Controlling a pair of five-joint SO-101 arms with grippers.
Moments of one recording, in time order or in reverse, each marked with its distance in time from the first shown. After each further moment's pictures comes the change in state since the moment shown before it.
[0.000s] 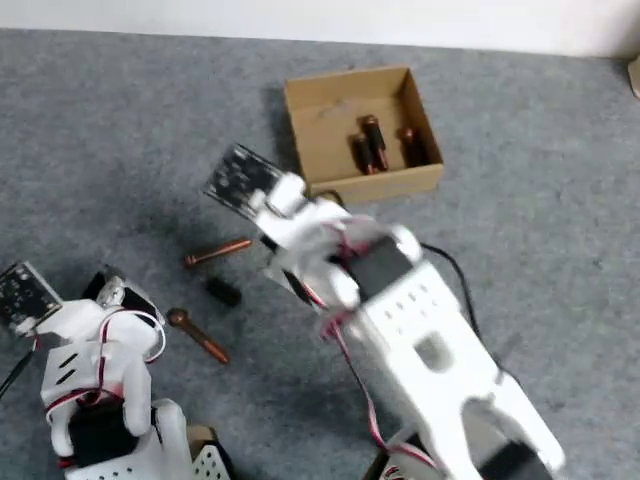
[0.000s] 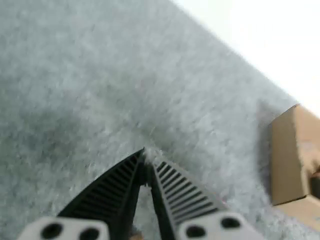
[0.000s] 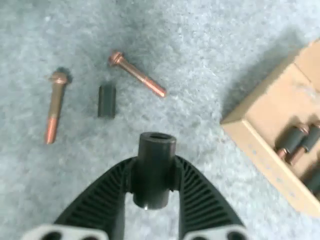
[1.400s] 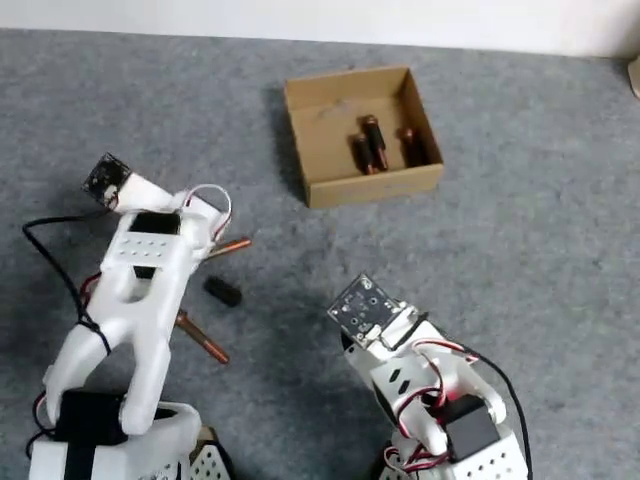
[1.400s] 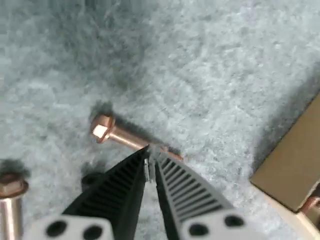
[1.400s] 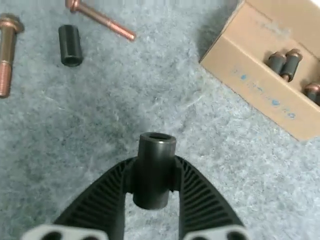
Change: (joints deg) left arm 19.3 88.1 -34.0 -19.5 37.8; right arm 10.9 -63.4 58.3 -6.4 0.0
